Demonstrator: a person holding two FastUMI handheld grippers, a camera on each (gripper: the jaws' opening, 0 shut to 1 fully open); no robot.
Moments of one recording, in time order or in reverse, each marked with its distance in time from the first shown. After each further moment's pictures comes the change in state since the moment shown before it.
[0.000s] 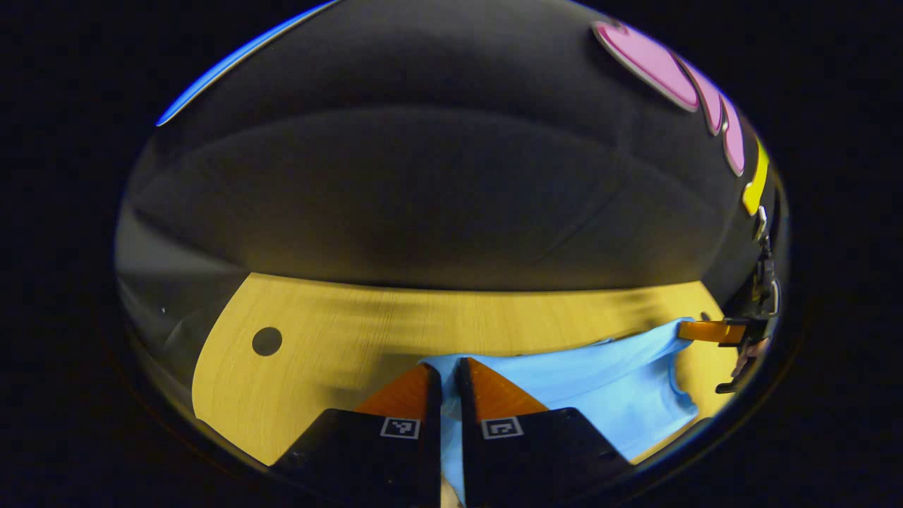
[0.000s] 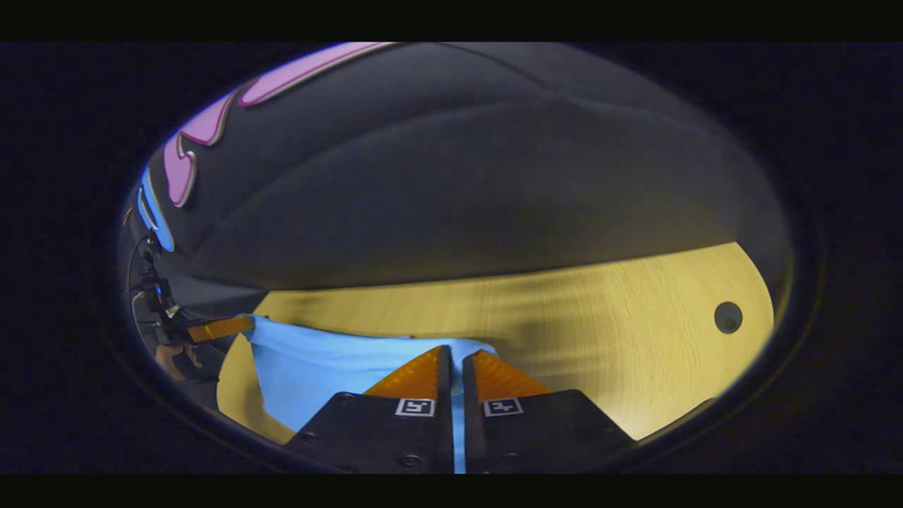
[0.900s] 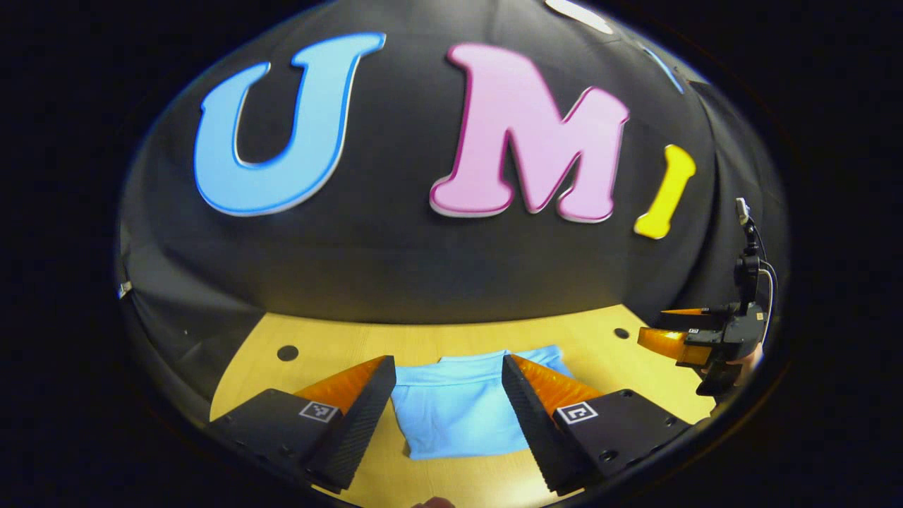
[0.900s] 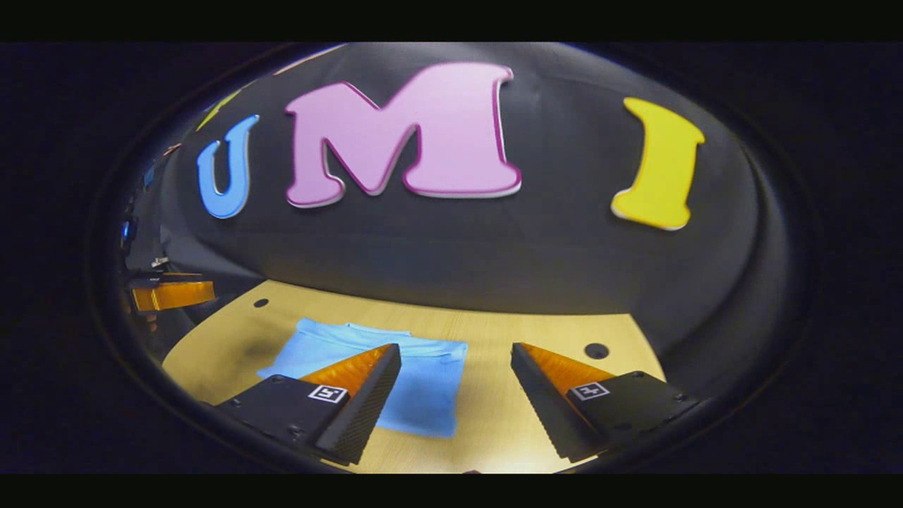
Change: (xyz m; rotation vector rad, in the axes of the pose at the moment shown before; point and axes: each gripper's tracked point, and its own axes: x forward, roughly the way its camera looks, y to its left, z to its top) left arm -0.272 -0.076 0.024 0.076 -0.351 -0.148; right arm -0.265 0.057 0.032 -0.307 -0.340 -0.189
